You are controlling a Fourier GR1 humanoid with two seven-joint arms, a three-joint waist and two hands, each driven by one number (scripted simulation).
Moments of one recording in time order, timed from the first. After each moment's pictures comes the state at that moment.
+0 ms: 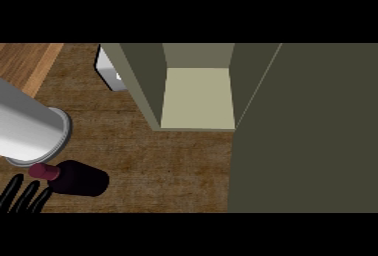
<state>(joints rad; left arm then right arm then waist) 0.61 0.18 0.01 -2.36 0.59 -0.31 0.11 0.08 -0.18 0.10 -2.41 -0.22 0.08 0.39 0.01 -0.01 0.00</state>
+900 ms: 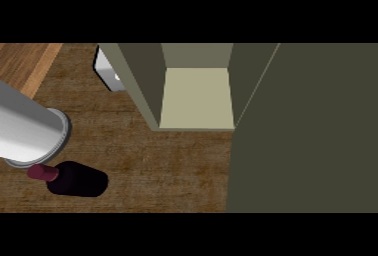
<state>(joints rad) 0.53 0.30 0.35 -2.30 0.82 -0.30 0.16 0.01 -0.20 0.08 -2.42 -0.20 0.04 0.47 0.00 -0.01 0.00</state>
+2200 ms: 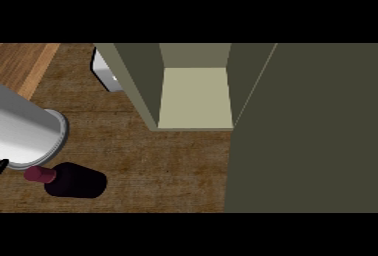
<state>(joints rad) 0.34 0.27 0.45 -1.86 0.83 -0.55 0.20 -0.05 -0.18 0.08 -2.44 -0.18 0.05 0.55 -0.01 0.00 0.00</state>
